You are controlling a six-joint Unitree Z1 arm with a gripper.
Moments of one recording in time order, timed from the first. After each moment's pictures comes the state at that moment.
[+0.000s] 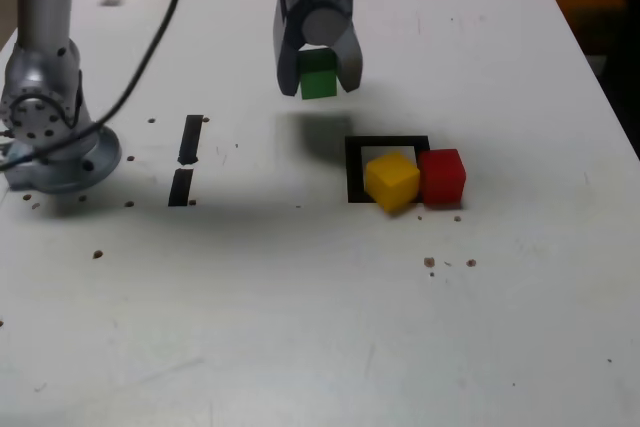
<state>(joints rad) 0.23 1.88 -1.34 1.22 0.00 0.12</state>
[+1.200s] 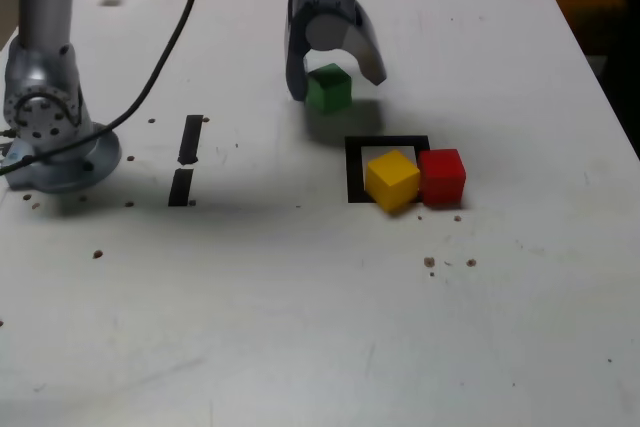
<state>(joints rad) 0.26 1.88 -1.27 1.09 -0.04 0.23</state>
